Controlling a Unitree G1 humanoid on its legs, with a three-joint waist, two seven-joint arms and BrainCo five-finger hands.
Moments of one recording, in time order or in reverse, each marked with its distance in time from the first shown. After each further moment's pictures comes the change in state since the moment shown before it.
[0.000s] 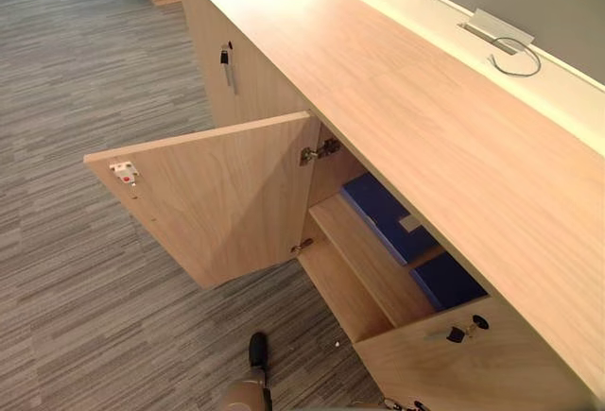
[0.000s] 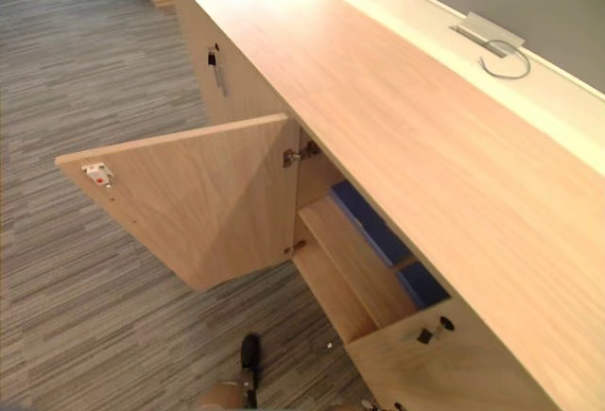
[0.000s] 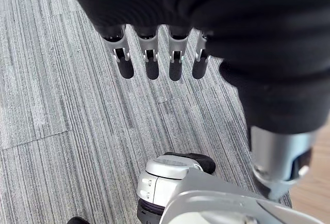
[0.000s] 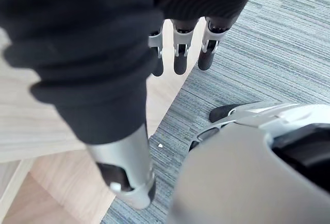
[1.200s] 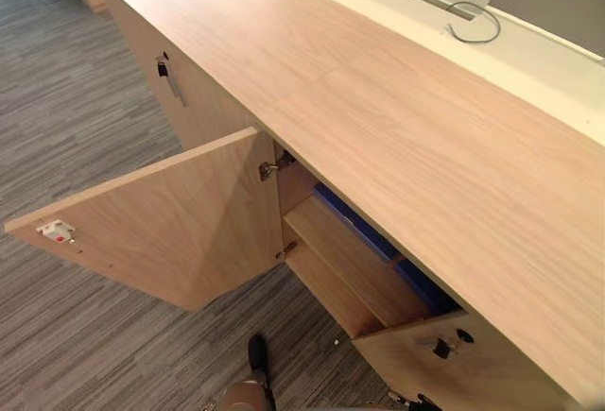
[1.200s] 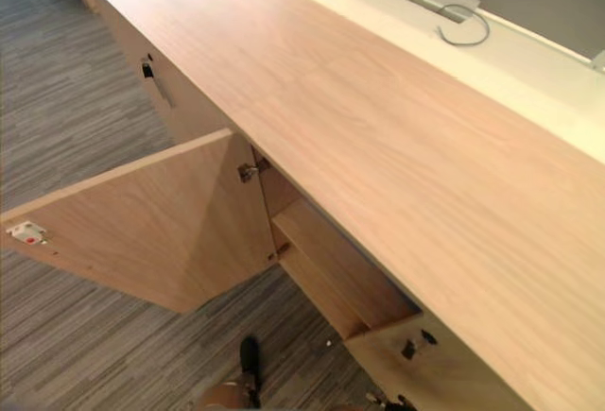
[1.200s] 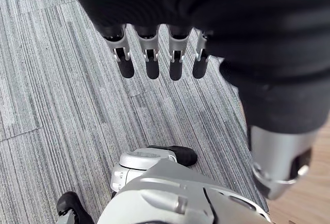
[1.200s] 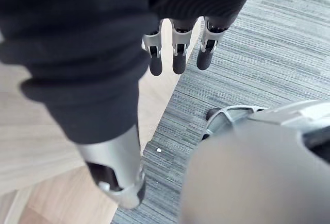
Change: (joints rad) left arm -0.024 -0.002 0.021 -0.024 -0.049 0.001 -0.026; right arm -0.043 -0.026 -0.010 0.012 -0.039 0.022 0.002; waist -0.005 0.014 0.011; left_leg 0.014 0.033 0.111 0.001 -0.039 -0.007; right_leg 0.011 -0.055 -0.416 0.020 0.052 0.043
